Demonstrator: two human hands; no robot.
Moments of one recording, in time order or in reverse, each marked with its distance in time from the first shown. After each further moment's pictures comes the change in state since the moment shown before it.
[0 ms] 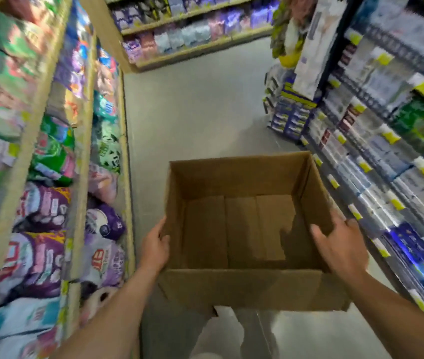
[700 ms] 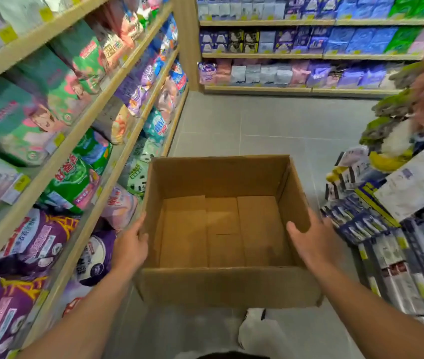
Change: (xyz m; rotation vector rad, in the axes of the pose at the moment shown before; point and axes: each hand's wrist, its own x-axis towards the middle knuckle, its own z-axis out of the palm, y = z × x) left_hand 0.327 0.058 -0.103 -0.071 0.316 -0.243; right_hand 0.330 -0.369 0.058 -0.084 -0.038 -0.383
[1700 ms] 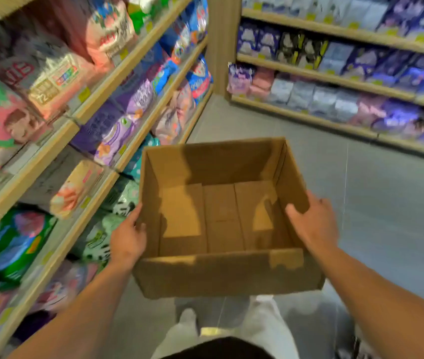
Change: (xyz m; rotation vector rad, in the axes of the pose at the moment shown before) left_hand 0.609 0.294 0.071 -0.059 0.065 -0.303; right_hand 0.702 -0.358 0.075 0.001 -0.186 -0.238
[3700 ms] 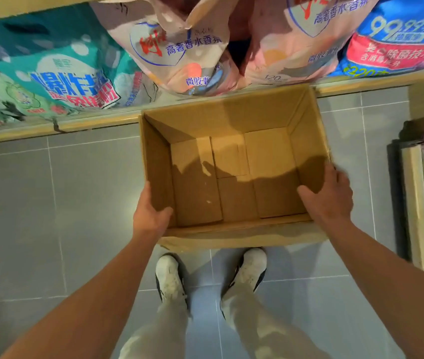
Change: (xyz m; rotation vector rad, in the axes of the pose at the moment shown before) left_hand 0.638 0.207 0.532 -0.621 0.261 -1.154; right_hand 0.929 -0.248 0.534 -0.526 -0.679 -0.789
